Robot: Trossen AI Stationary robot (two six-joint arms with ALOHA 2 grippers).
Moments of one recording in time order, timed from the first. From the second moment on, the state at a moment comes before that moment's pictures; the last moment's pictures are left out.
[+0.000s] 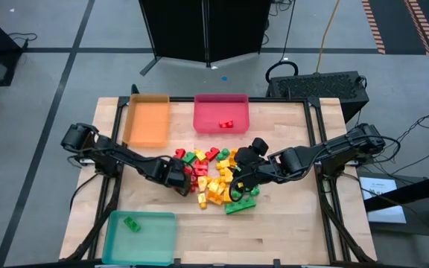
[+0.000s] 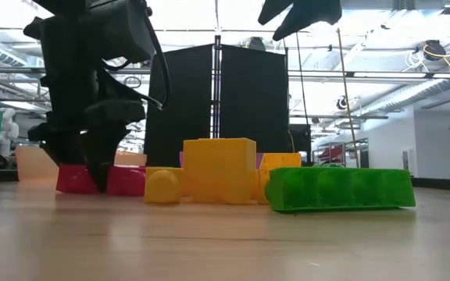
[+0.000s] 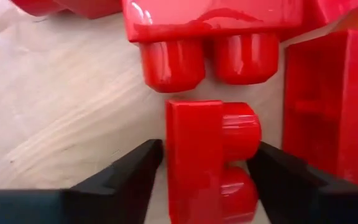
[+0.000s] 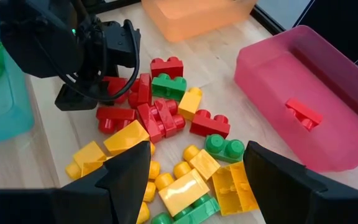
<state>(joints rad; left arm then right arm) -0.24 1.64 0.82 -0.57 -0.13 -1.22 0.31 1.56 1.41 -0.76 0.60 0.65</state>
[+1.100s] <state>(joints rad) 0.34 1.60 1.04 -0.01 -0.31 -0.54 0.34 1.27 1.41 -0.74 0.84 0.57</state>
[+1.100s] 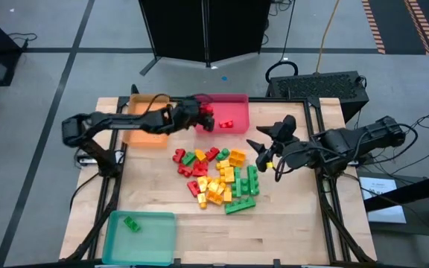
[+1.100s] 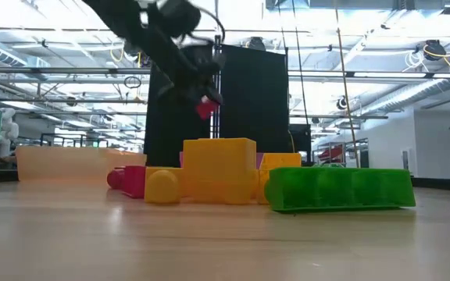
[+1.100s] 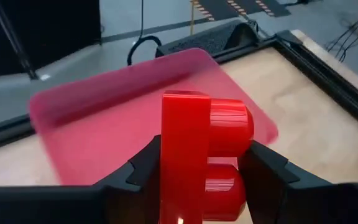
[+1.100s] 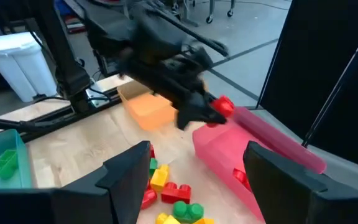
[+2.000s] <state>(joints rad) 0.28 1.73 1.21 0.04 0.07 -0.17 0.38 1.26 1.41 -0.79 0.83 0.51</state>
